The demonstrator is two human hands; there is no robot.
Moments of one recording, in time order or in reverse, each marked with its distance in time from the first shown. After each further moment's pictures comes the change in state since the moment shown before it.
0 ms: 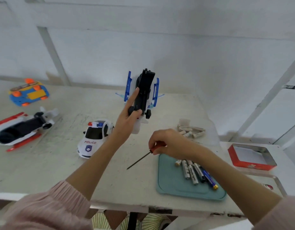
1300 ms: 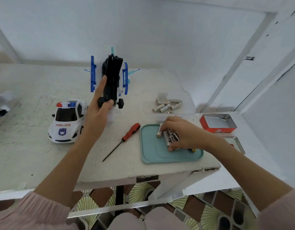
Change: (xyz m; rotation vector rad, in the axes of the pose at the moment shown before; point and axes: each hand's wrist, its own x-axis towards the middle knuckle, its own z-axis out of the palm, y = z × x) left_hand -0.036 -0.027 -0.013 -0.041 0.004 0.011; right_hand -0.086 0.027 0.016 -0.095 -0.027 0.360
